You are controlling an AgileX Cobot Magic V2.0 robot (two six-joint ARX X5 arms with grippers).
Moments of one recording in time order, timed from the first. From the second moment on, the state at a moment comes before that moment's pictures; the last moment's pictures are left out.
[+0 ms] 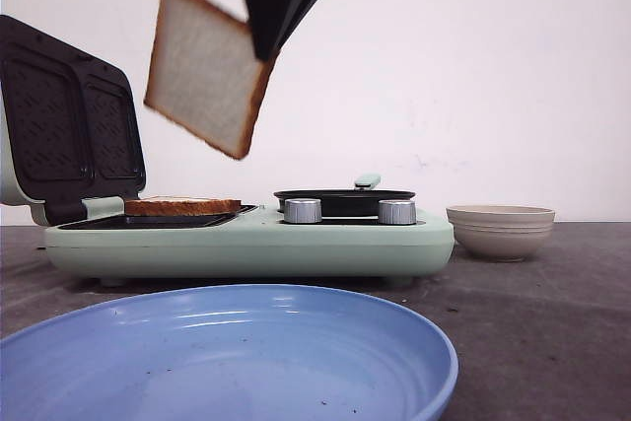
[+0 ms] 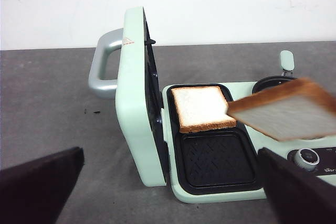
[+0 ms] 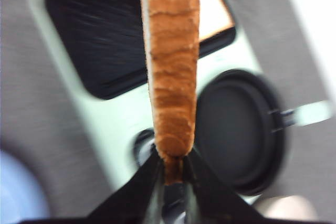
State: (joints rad) left arm -0.32 0.58 0.94 -0.67 -0.18 -0.09; right arm 0.96 1.78 1.66 -0.74 0.44 -0.35
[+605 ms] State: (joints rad) left arm -0.32 0.58 0.94 -0.66 -0.18 -0.02; right arm 1.04 1.99 1.70 -0.59 0.68 -0.55
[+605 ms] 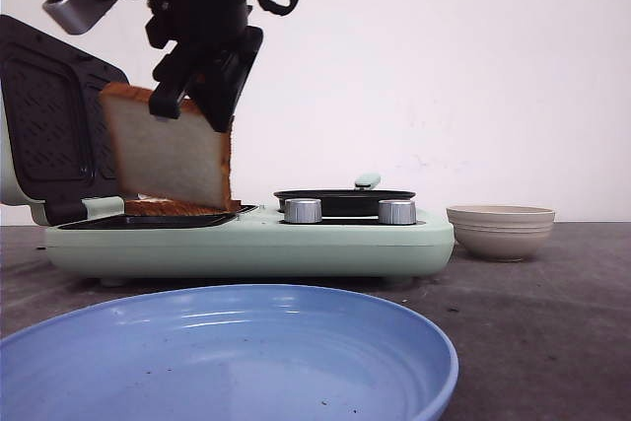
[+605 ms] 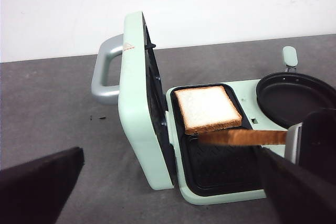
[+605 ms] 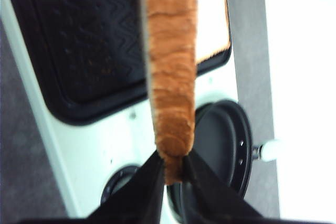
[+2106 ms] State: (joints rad) left arm -0.32 0.58 0.94 -0.64 -0.18 -0.01; right arm 1.02 2.08 1.70 -0.55 0.53 -0.53
